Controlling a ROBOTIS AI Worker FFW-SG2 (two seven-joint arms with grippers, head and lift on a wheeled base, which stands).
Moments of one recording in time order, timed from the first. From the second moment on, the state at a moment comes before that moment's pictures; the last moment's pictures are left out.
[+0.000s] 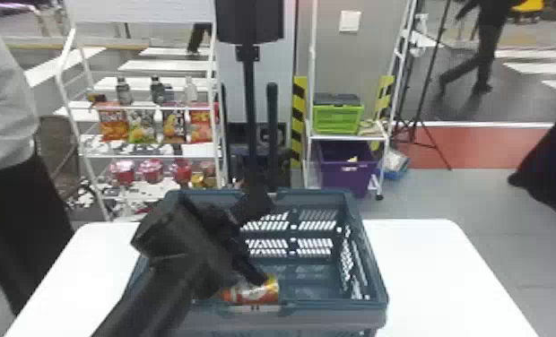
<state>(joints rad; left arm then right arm) -0.57 0.06 -0.42 -1.19 -0.63 0.77 -0.91 0.86 -0.08 0.03 -2.09 -0.04 -0.16 0.13</state>
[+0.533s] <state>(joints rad) -0.39 0.06 -0.23 -1.63 -0.59 0.96 -0.93 0.85 -0.08 0.03 -2.09 -0.04 -0.16 0.13</state>
